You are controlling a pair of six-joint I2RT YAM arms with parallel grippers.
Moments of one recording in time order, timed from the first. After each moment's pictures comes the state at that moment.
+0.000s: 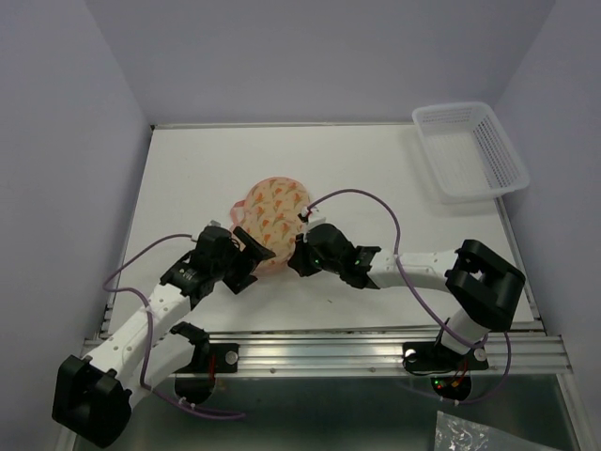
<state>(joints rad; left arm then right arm) -0.45 0.84 0.50 -0.45 0.12 -1.22 1.01 1.63 0.87 0.20 0.10 0.59</state>
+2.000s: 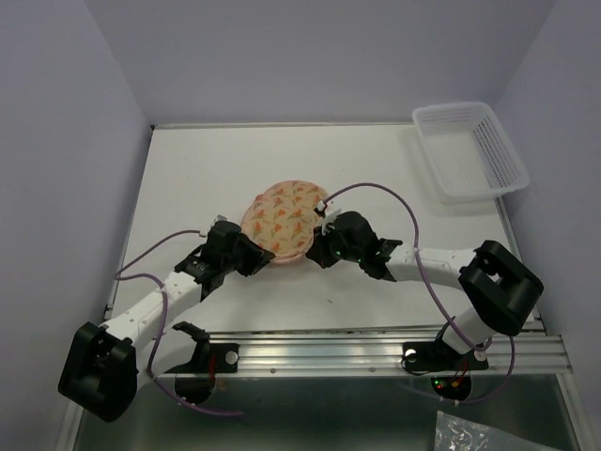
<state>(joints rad) -0.47 0.98 0.47 -0.22 0.07 -1.30 0.83 1.54 0.75 0.24 -0.09 0.35</state>
